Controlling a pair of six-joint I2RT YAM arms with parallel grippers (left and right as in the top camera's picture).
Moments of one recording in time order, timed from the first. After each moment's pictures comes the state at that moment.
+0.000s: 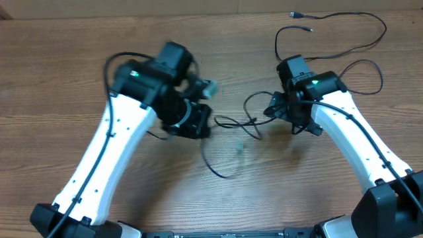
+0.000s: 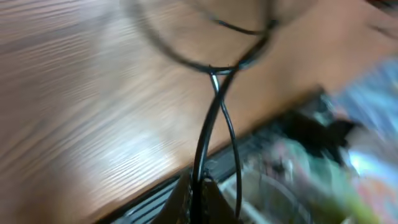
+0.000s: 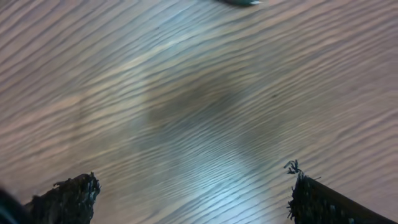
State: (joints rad) left arm -0.38 1.61 1.70 -1.54 0.46 -0.19; right arm 0.29 1.63 1.33 -1.15 0.16 0.73
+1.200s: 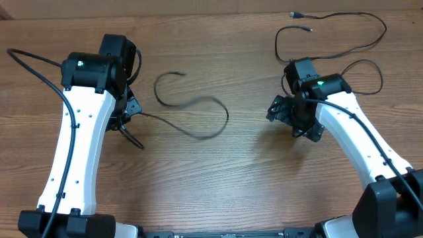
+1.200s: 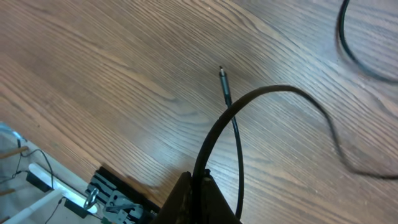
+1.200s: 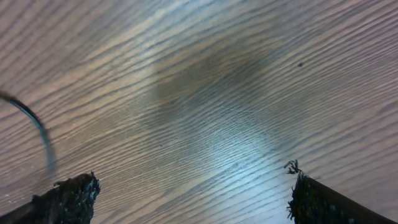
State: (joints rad) left arm -0.12 1.61 1.71 -1.63 -0.30 -0.69; right arm 0.26 1.63 1.27 -1.12 0.01 0.74
